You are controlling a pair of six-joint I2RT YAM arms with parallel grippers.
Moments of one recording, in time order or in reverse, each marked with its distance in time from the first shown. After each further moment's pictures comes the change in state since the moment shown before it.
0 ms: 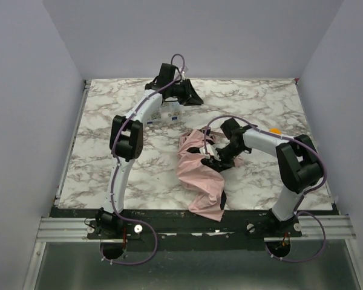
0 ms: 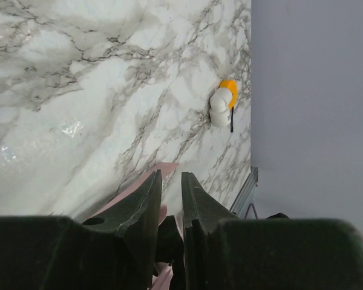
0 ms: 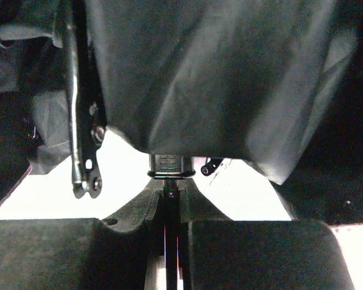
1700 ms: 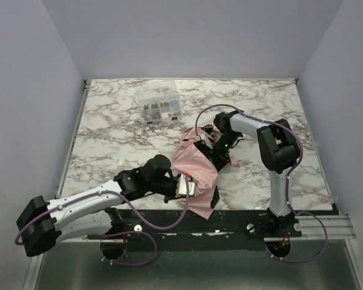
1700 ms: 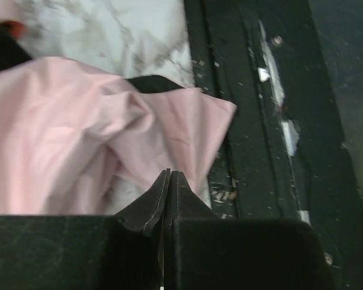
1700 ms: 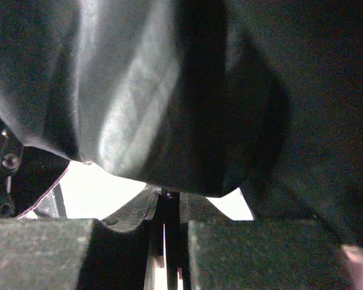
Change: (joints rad) left arm -0.574 -1.502 -1.622 0.188 -0.171 1.260; right arm -0.027 0.332 0.397 -0.388 -0.055 0.282
